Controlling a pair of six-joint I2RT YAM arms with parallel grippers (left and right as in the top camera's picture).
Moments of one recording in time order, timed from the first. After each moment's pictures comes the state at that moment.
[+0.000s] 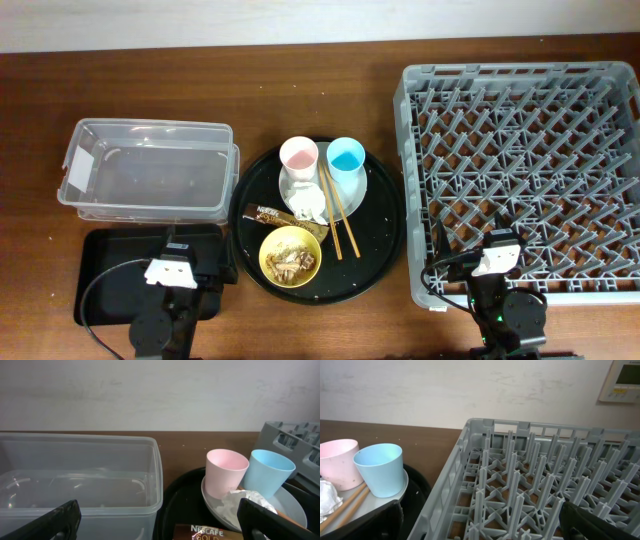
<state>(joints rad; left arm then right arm) 0.02 0.02 0.01 -0.06 0.16 -0.07 0.09 0.01 0.01 -0.08 0.01 -0.03</state>
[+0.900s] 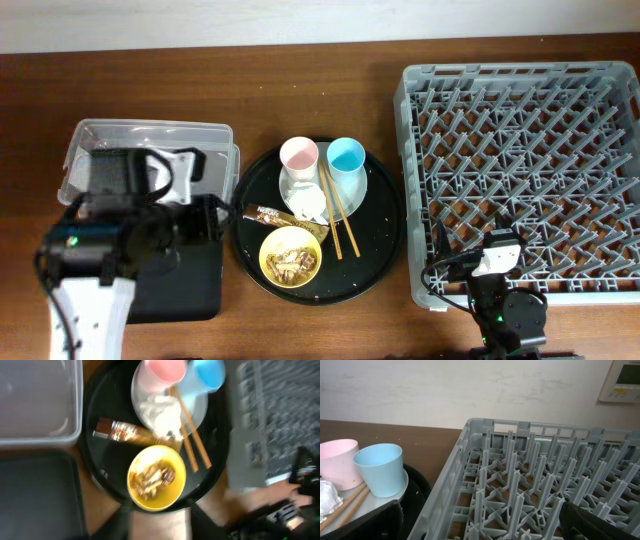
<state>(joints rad) 0.00 1.14 1.25 -1.20 0.45 -0.09 0.09 0.01 0.01 -0.08 0.01 -0.03</state>
